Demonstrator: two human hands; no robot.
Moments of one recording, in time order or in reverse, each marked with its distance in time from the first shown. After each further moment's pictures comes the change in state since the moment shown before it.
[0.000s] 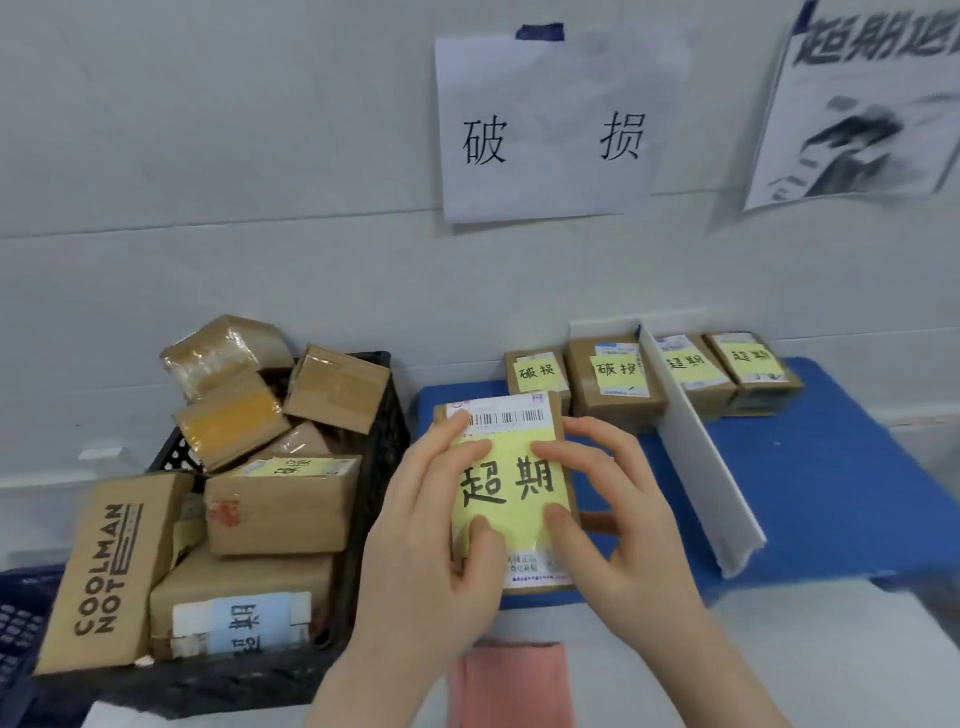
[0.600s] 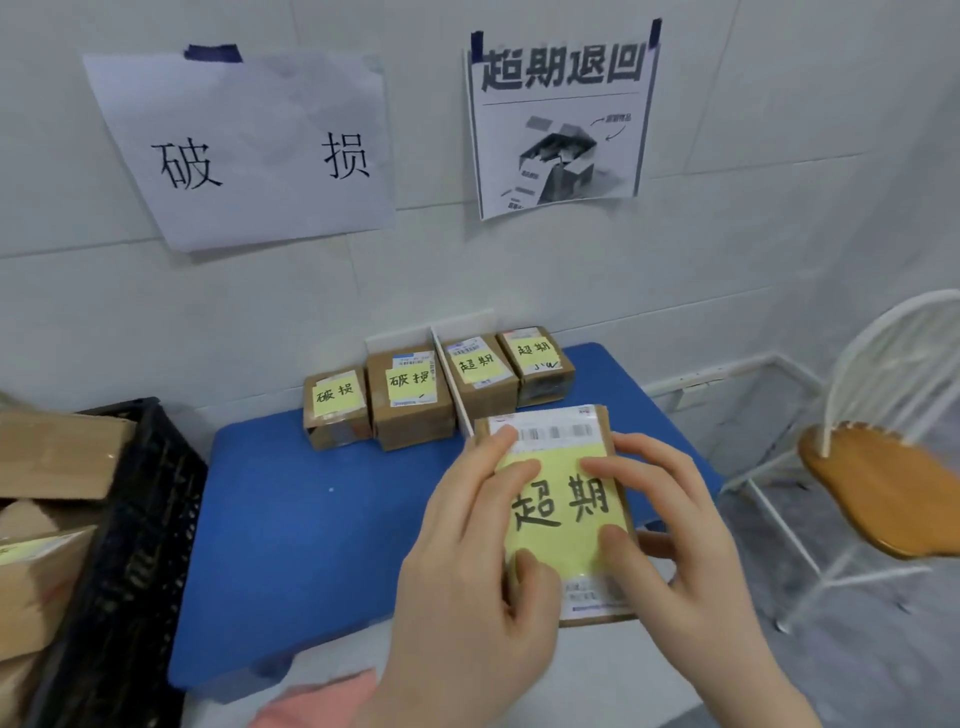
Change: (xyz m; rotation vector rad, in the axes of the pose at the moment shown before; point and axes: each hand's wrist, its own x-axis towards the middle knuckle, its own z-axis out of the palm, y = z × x) left_hand -0.012 0.170 0.185 -0.144 -0.197 0.157; right_hand -0.074 0.017 -0.247 -0.199 0.254 0.061
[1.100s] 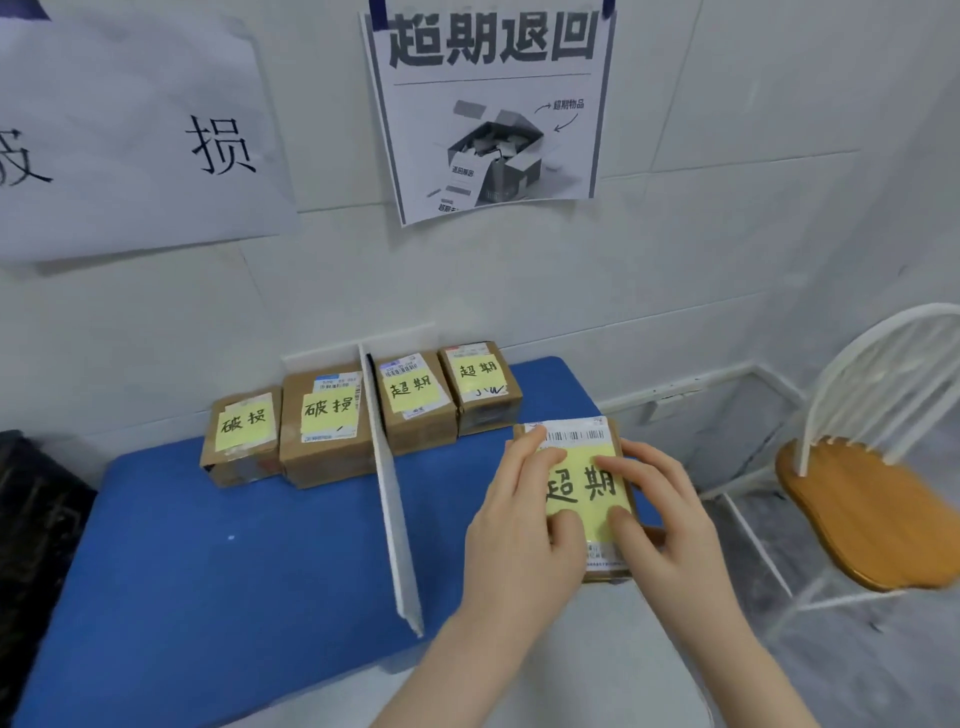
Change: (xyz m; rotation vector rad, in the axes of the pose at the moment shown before) left_hand 0.092 -0.028 0.187 -0.028 -0.198 -0.290; right_hand 0.080 0.140 -0.078 -0.069 0.040 0.195
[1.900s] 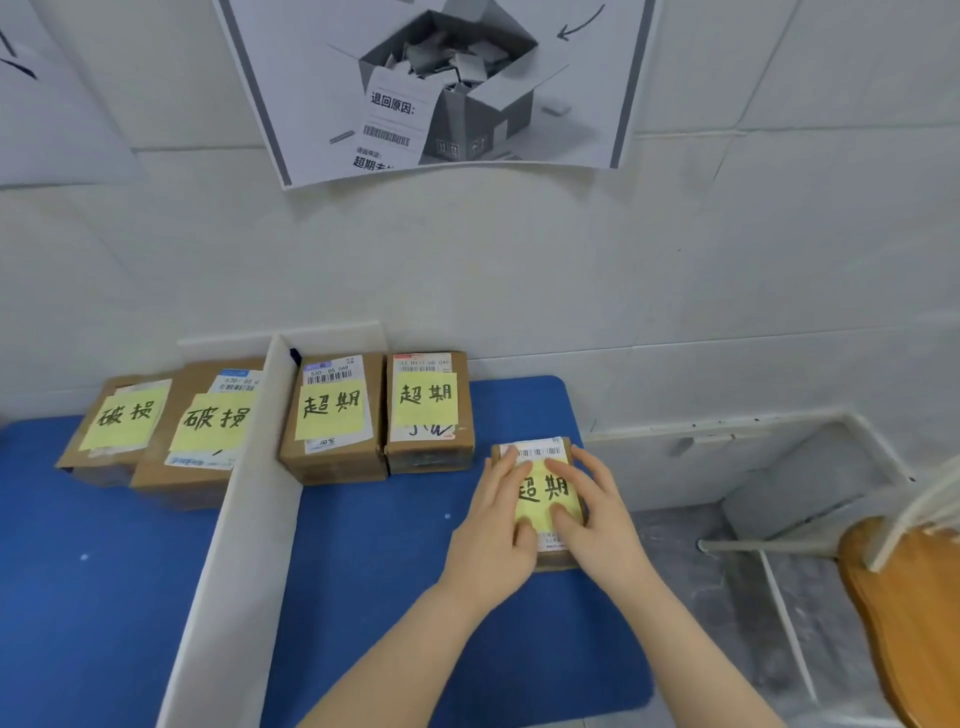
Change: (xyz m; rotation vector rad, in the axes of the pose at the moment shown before) left_hand 0.160 -0.105 0.176 0.067 -0.200 -0.288; right_hand 0.193 0.228 0.013 -0.004 -0.424 0.223
